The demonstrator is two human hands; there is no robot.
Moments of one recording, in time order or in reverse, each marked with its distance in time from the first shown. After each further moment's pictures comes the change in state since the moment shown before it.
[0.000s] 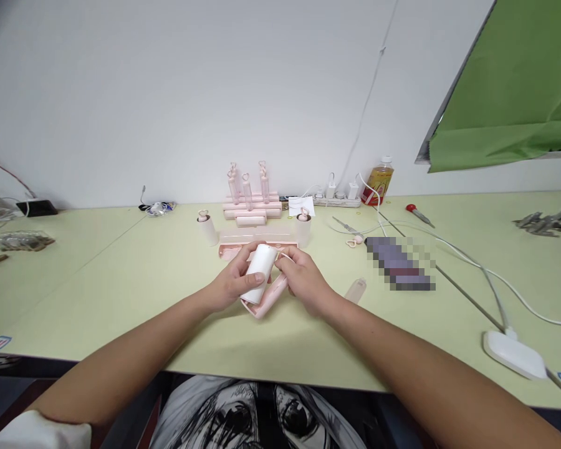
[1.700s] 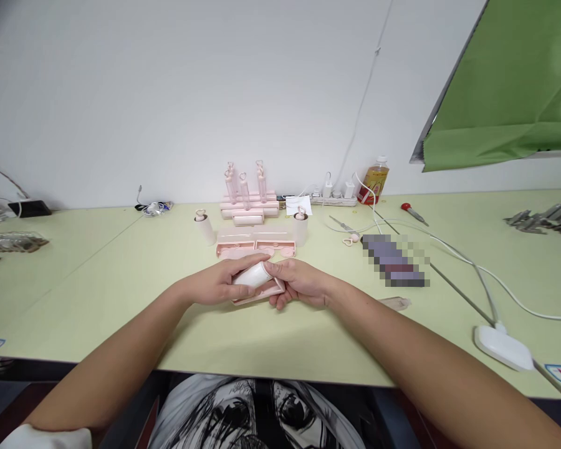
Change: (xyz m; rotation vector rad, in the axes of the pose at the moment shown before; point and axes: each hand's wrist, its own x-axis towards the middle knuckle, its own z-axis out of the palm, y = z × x) left_hand -0.008 0.016 -0.036 0.714 -0.290 0.101; right_hand 0.021 0.021 -0.023 0.169 -0.671 0.226
